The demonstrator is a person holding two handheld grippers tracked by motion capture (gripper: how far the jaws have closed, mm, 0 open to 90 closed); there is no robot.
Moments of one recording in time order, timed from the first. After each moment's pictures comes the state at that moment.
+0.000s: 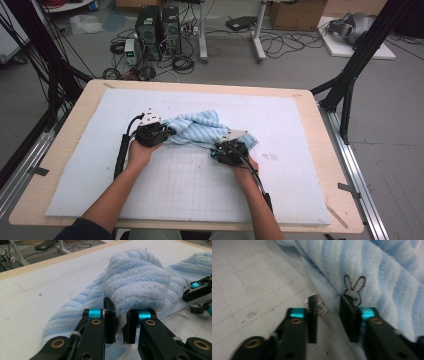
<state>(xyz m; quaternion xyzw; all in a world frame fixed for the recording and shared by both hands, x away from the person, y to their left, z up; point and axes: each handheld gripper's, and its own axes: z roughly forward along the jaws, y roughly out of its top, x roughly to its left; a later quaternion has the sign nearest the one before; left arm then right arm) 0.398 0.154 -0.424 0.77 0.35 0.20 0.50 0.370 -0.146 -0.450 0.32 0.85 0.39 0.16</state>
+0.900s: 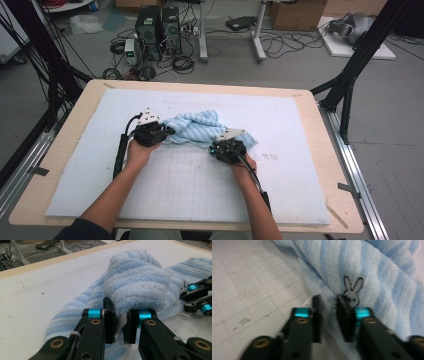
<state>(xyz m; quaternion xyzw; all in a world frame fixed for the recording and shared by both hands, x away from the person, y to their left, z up) 0.399 0.157 -0.424 0.76 0.36 0.20 0.50 0.373 -0.138 -0.451 0.31 0.85 0.39 0.17</state>
